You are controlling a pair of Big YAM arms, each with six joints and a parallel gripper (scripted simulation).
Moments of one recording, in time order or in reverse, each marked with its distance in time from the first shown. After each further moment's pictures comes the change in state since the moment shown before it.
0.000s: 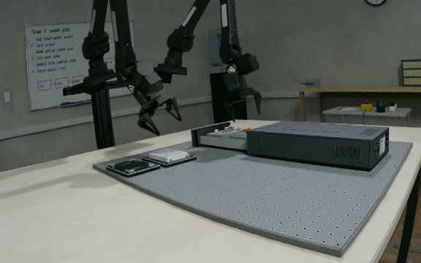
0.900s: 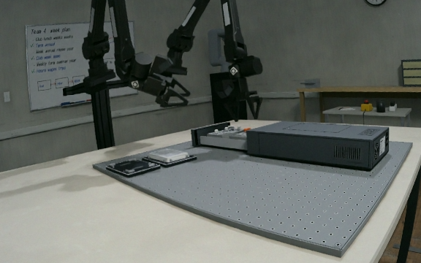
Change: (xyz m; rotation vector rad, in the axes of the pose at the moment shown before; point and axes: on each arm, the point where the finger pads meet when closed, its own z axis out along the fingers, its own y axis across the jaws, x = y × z) left arm 0.003 -0.005 0.006 0.152 0.121 0.533; right arm -0.041 0.094 -0.035 -0.526 -0.249 -0.539
